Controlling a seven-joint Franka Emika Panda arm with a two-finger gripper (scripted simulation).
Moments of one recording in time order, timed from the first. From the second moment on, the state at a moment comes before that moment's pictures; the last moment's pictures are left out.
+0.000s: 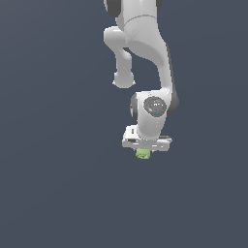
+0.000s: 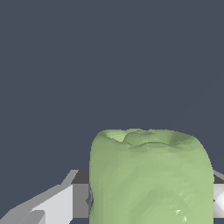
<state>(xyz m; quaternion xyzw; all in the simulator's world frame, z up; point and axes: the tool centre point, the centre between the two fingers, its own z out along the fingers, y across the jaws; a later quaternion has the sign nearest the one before) 0.028 0.092 0.064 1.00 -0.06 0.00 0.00</state>
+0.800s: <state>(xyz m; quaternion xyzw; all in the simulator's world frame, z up) -0.011 0.038 0.197 1.00 -0.06 0.00 0.00</state>
